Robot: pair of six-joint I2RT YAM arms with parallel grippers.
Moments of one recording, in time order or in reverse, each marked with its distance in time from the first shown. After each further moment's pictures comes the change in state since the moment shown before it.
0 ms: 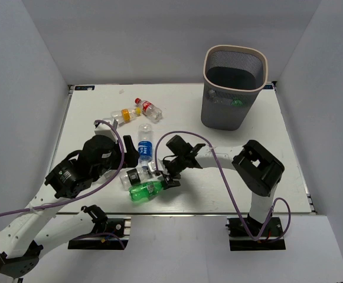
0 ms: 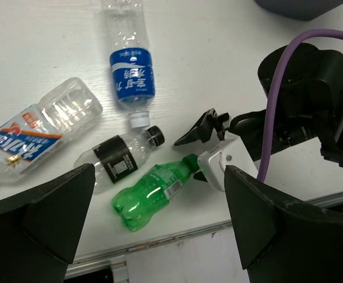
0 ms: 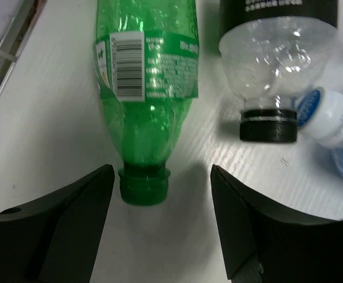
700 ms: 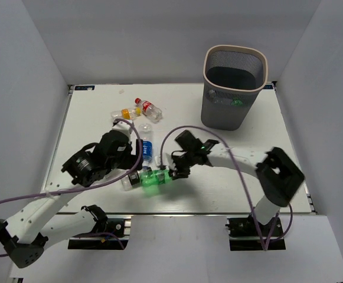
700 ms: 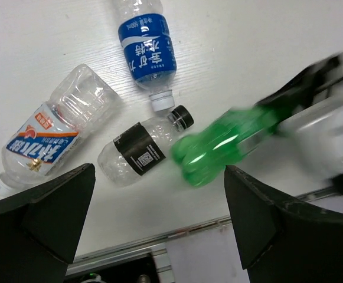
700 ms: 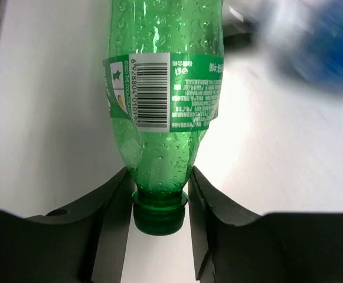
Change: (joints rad) left arm 0.000 0.113 -0.010 -0.035 0.014 0.130; right arm -0.002 -0.134 -0.005 -0.161 0.185 0.059
